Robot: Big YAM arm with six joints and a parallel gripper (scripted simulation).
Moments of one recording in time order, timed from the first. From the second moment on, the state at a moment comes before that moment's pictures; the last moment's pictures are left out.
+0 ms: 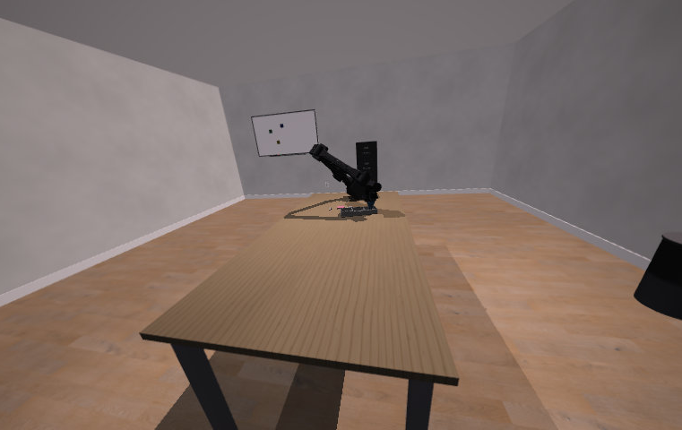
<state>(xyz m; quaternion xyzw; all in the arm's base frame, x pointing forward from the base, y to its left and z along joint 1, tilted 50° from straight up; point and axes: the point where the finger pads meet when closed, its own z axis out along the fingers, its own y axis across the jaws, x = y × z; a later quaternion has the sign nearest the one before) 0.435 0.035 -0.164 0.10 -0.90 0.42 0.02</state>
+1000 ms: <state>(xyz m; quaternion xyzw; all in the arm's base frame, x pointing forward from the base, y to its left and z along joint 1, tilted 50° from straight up) 0.433 0.036 -0.162 0.10 -0.90 0.42 0.02</state>
